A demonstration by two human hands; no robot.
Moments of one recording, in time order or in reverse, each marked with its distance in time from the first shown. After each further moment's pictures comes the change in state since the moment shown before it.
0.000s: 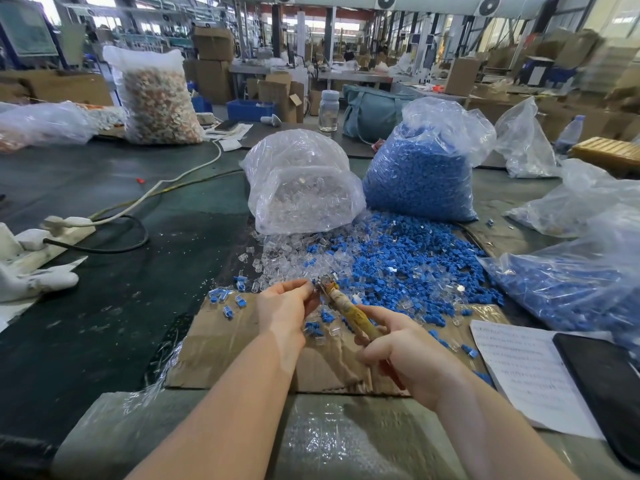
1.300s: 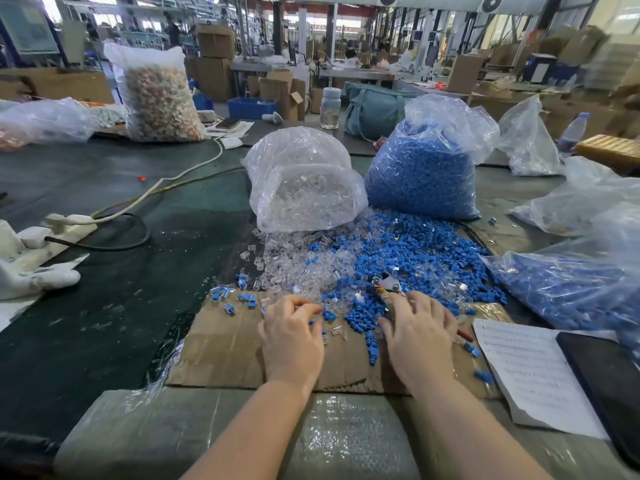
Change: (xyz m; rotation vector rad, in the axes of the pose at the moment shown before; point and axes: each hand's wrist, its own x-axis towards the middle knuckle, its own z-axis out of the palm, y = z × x) left_hand -0.006 -0.051 -0.031 1.220 0.038 0.779; right_hand 0.040 0.042 -0.016 -1.279 0.808 -0.250
